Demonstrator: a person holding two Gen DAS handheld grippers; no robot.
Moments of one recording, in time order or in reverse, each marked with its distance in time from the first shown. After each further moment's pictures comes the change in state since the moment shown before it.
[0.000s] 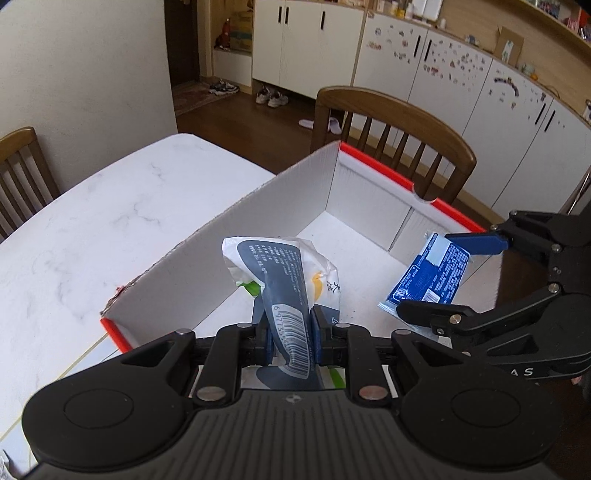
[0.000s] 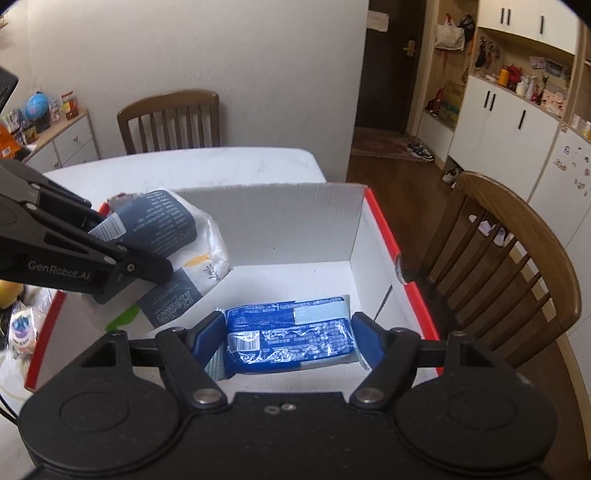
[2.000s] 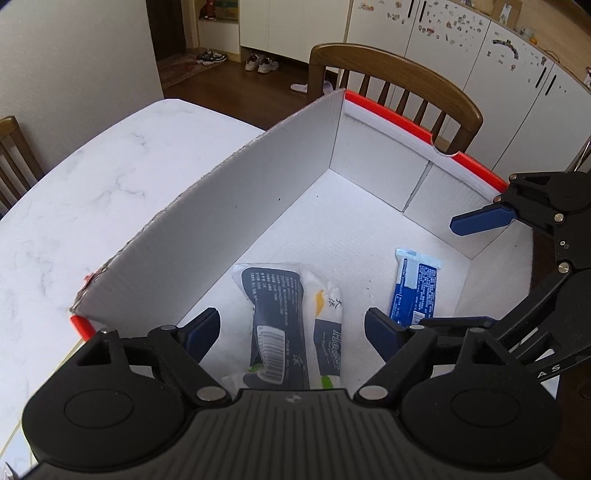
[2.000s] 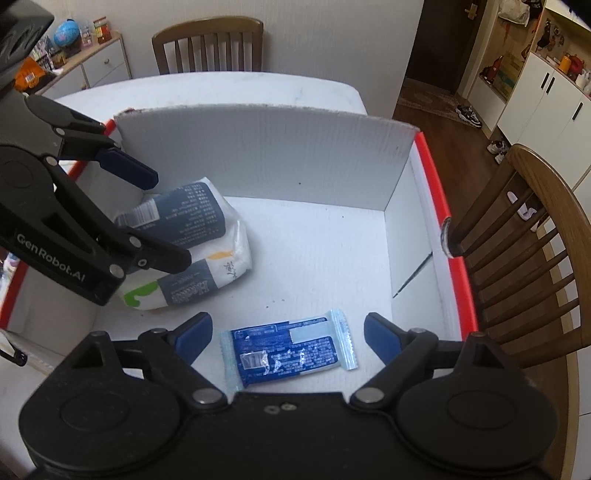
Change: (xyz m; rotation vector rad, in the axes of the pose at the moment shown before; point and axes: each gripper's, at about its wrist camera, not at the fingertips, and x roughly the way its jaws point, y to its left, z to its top) left arm 0.030 0.004 -0.005 0.046 0.107 -0.008; right arm 0.040 -0.010 0.003 -0.137 0.218 0.098
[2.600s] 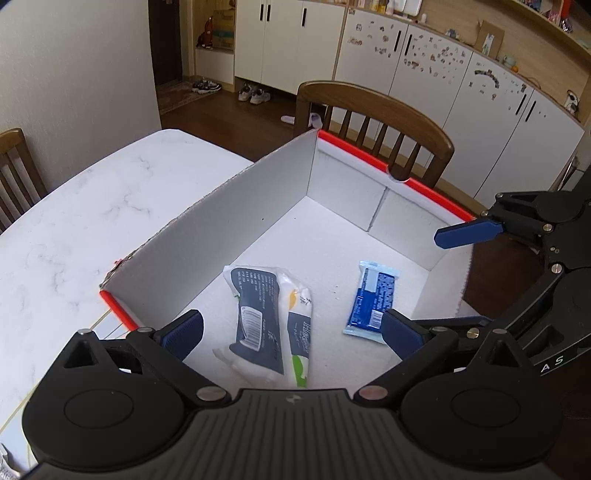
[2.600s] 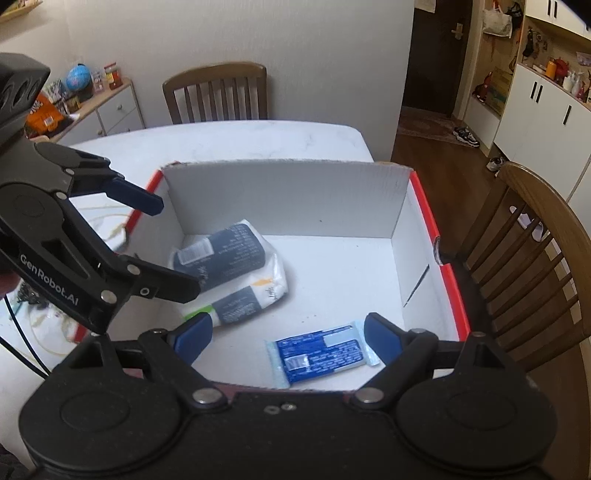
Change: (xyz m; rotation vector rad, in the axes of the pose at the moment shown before) left arm -0.055 -0.010 -0.022 -0.015 -0.112 -0.043; right arm -0.064 0.024 -0.015 0.061 -0.136 0.039
